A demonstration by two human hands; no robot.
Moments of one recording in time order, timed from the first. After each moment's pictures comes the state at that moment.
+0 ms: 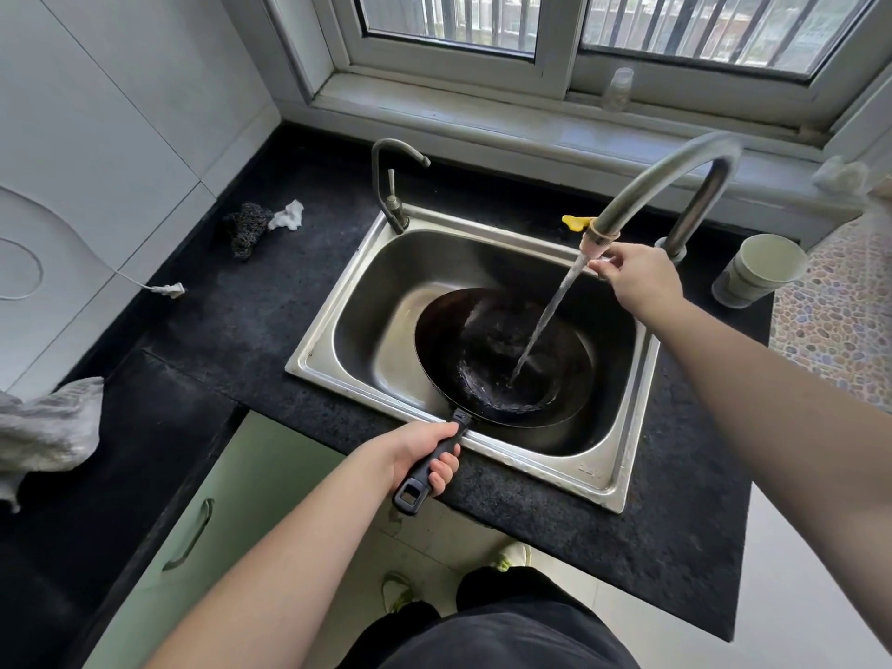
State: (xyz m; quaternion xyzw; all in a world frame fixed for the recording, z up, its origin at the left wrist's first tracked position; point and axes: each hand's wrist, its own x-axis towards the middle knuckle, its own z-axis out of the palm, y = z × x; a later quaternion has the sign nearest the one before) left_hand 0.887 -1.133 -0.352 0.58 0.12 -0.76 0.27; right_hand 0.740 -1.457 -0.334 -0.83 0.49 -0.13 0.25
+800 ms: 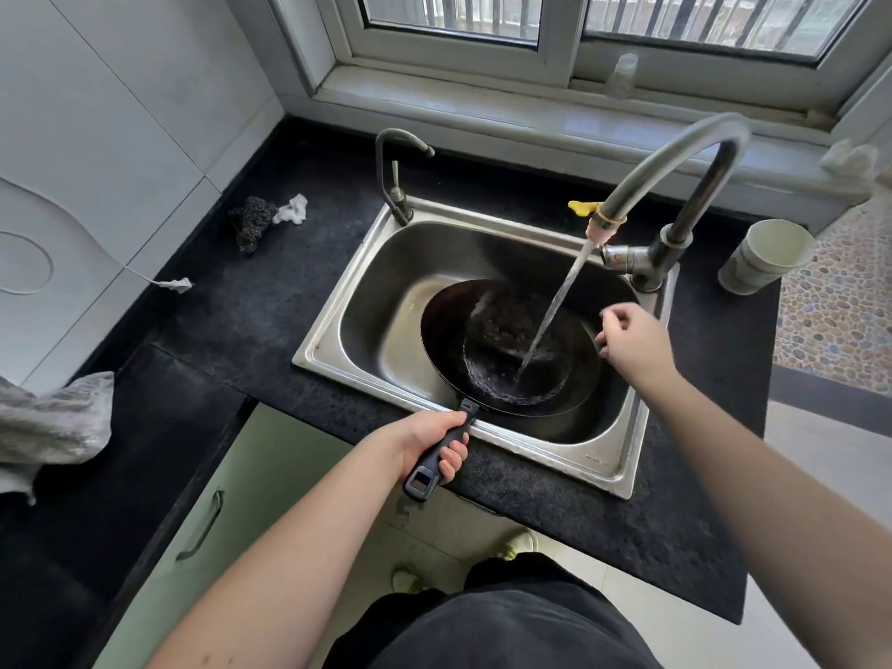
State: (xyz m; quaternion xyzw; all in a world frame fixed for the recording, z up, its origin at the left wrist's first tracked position) left_hand 0.885 -1.134 -0.349 0.58 0.12 -0.76 0.28; right_hand 0.705 -1.362 -0.359 -0.68 0.57 -0.17 0.44
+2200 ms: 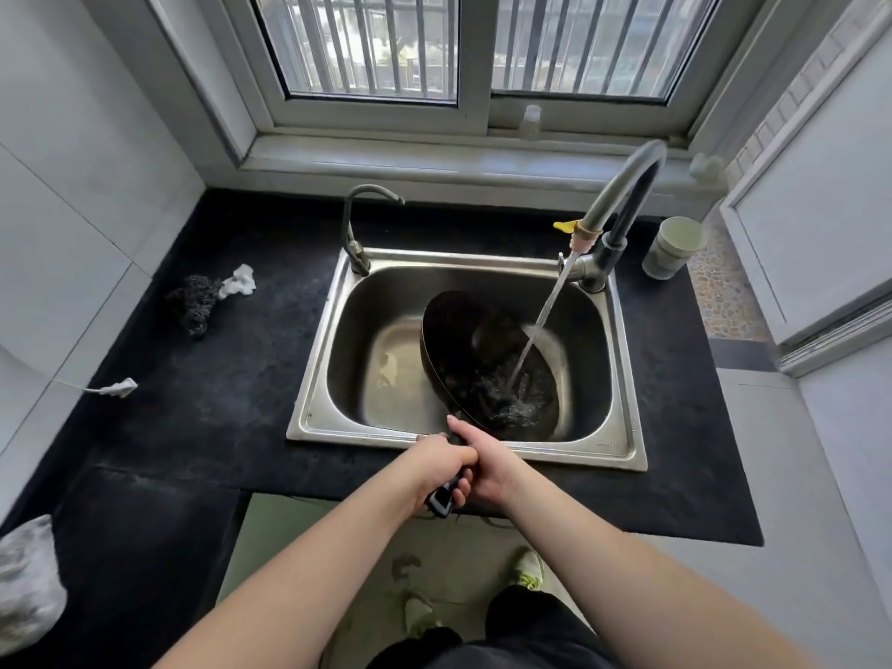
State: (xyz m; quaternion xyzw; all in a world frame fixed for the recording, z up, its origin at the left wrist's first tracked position) left_hand 0.916 -1.114 -0.324 0.68 -0.13 -0.67 0.27; right_hand 0.843 -1.149 -0.338 -0.17 0.56 0.00 0.81
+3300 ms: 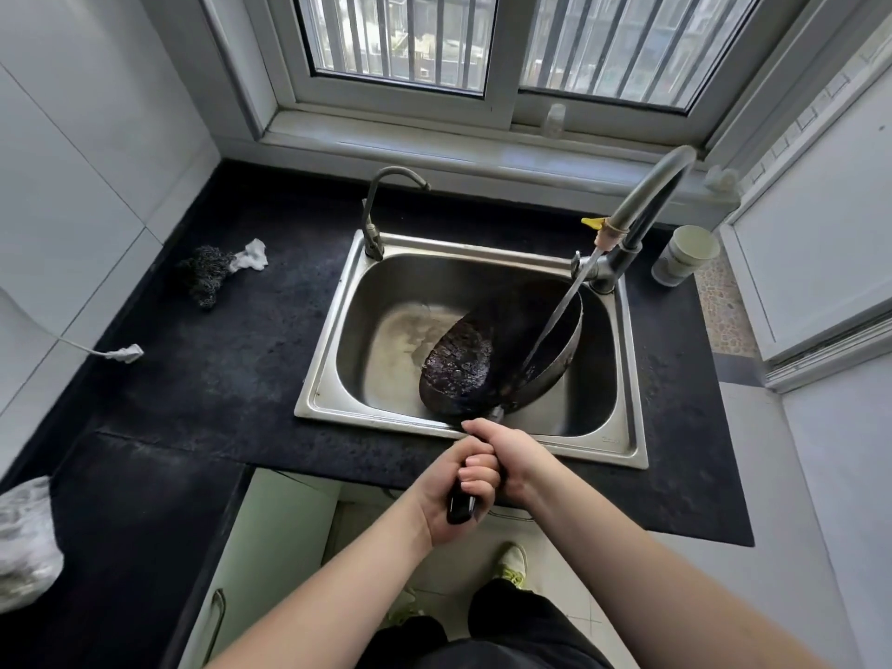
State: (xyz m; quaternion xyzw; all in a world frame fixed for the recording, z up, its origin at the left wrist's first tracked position) left_hand 0.914 -1.075 -0.315 0.17 0.21 -0.85 0.46; right_hand 0.828 -1.138 -0.314 -0.22 0.62 -0.08 0.75
